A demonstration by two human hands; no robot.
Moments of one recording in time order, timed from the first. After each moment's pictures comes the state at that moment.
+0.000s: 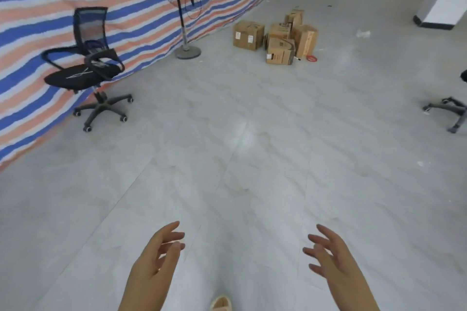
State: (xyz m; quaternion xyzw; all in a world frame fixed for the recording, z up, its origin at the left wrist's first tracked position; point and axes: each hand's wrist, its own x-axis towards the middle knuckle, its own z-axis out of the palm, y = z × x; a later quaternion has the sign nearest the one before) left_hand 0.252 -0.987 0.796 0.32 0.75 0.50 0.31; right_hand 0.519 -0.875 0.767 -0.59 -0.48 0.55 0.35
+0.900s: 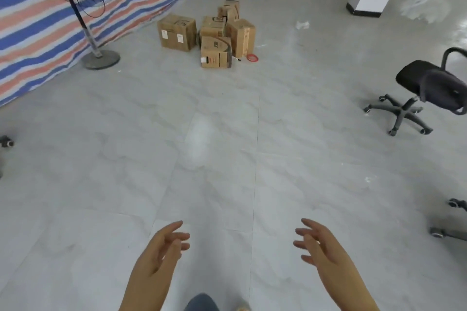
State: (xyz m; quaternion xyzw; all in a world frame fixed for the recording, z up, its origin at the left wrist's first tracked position) left_hand 0.371 -0.433 0.790 0.37 0.69 0.47 0.41; right_hand 0.652 -0.378 0.775 -0.64 -0.48 0.50 0.33
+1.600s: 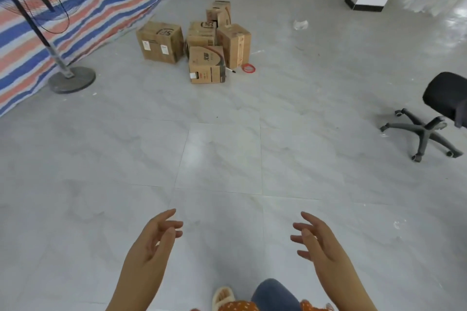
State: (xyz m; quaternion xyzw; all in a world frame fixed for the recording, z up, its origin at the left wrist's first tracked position) left_hand 0.279 -0.017 0.802 0.40 0.69 0.44 0.41; right_hand 0.563 0.016 0.777 -0.65 -0.48 0.48 0.34
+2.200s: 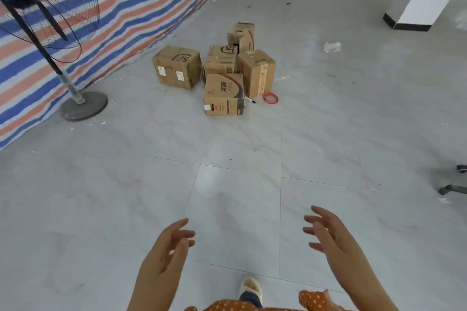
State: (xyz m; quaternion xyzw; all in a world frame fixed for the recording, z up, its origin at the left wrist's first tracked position) left_hand 0.264 0.353 0.801 0.36 0.73 0.45 0.37; right_hand 0.533 0.436 0.779 -0.62 -0.52 0.48 0.33
